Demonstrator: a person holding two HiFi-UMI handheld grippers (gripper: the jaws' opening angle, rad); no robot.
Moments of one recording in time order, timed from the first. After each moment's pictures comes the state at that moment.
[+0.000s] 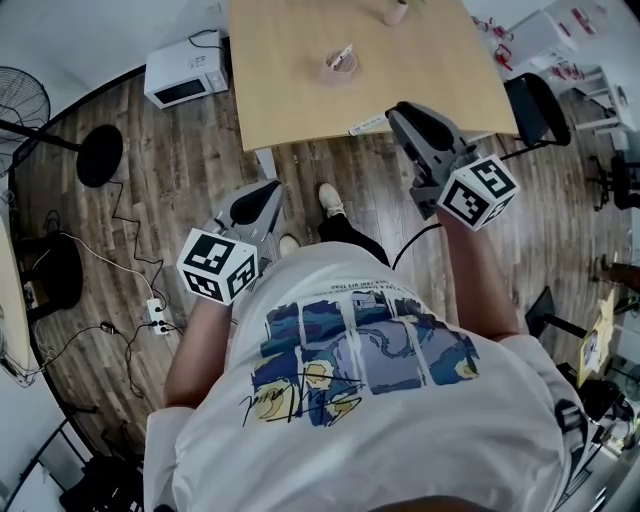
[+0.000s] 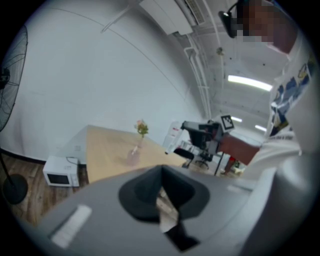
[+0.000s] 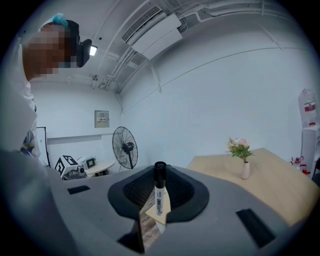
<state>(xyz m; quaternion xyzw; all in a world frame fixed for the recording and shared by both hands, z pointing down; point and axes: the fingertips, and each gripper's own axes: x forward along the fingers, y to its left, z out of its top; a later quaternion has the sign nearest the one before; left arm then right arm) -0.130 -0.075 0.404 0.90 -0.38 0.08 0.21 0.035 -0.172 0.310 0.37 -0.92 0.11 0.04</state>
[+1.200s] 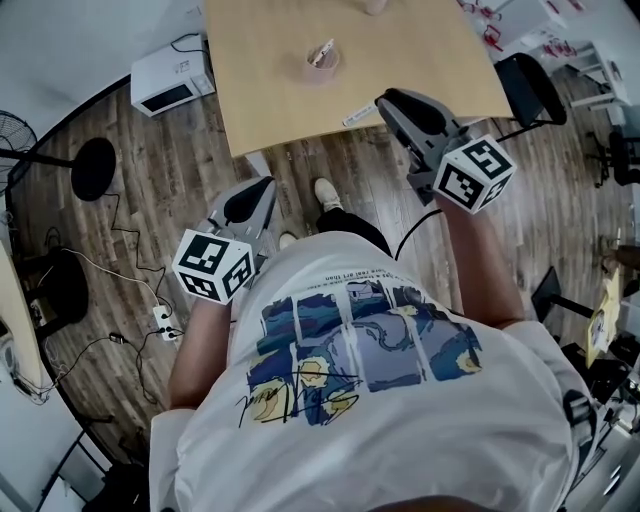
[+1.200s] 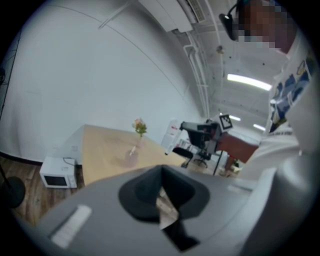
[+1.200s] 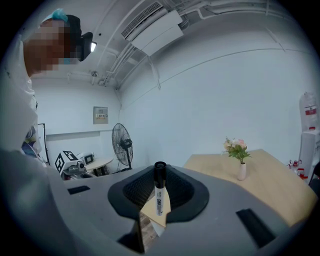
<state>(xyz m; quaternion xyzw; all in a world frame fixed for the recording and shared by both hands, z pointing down) -0.119 -0.096 0.405 0.90 -0.37 0.08 0.21 0.046 -0.193 0.315 0.37 -0.92 0.11 0.06</state>
